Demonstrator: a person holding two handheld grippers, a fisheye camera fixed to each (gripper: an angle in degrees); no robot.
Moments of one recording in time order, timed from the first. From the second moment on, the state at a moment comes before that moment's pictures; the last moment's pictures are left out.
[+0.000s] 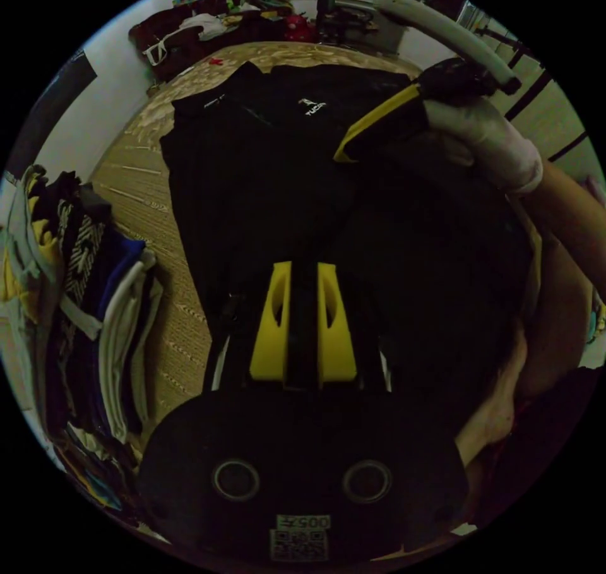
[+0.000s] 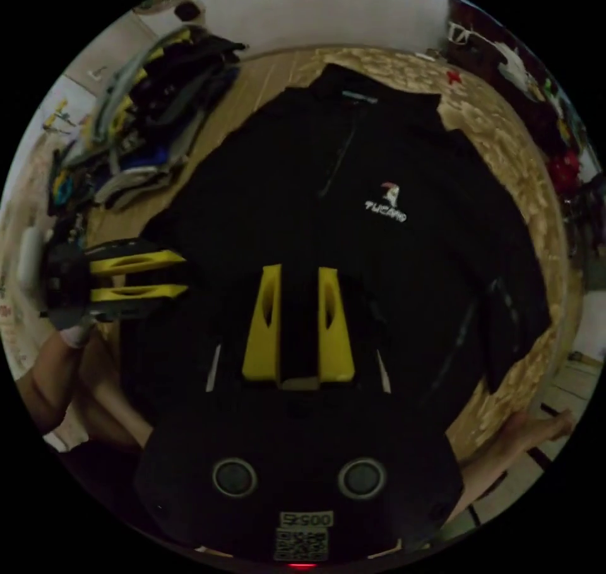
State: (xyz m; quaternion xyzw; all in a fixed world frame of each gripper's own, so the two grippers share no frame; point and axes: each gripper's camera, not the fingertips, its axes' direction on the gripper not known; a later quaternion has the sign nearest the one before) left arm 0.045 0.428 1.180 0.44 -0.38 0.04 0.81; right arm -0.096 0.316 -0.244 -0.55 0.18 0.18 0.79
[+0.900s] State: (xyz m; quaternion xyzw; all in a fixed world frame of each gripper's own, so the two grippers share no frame) left arm 0.020 0.506 1.054 0.70 -0.15 -0.06 0.69; right arm -0.073 0.081 -0.098 -0.41 -0.07 0.11 0.90
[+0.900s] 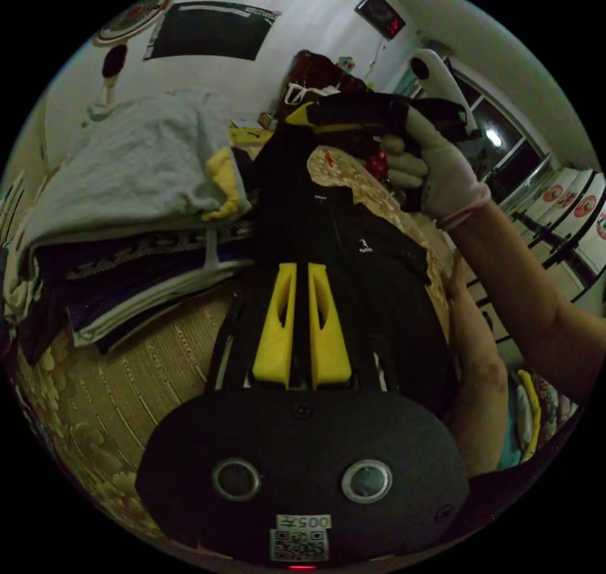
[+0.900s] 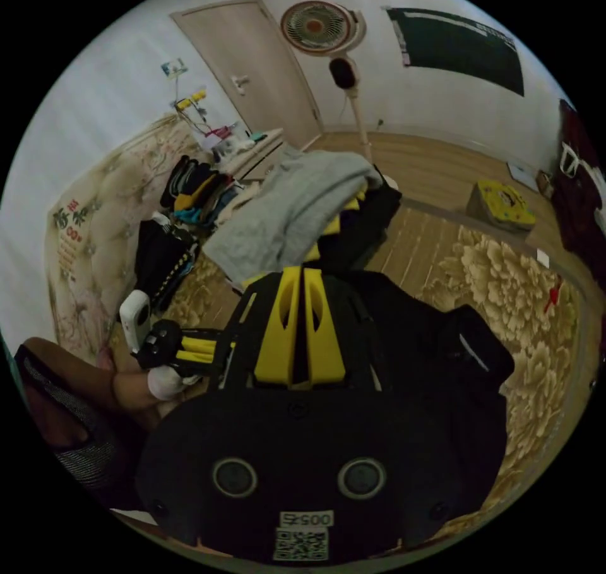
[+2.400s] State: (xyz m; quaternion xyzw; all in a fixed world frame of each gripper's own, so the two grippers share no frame) left arm 0.054 0.092 0.879 0.58 -0.31 -0.19 0.73; right arm 0.065 0.195 -0.194 -0.45 0.00 0.19 0.87
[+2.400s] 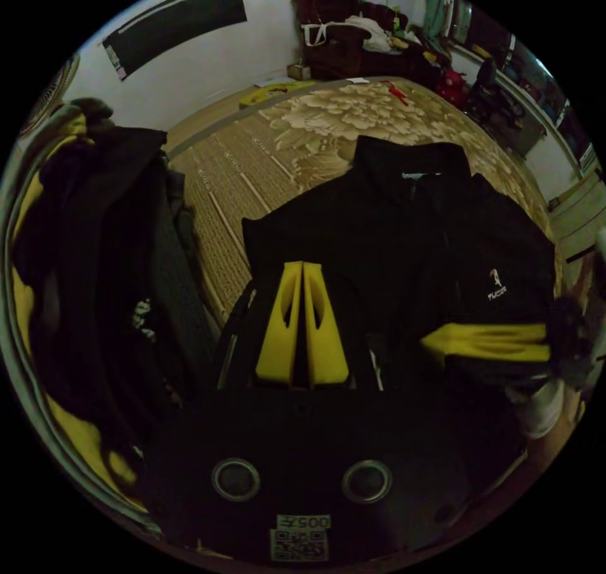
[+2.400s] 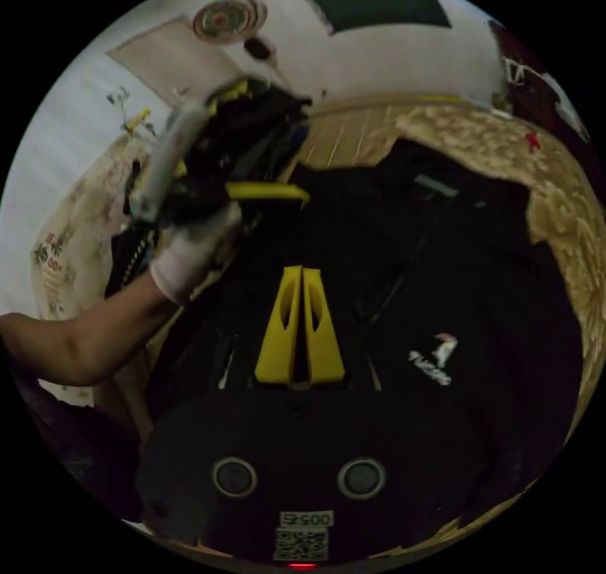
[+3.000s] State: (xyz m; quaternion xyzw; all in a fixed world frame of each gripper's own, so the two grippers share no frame) left arm 0.243 -0.011 0.980 0.62 -0.29 0.14 0.71; right arm 0.214 0.186 -0.505 -0.35 0.27 0.33 0.83
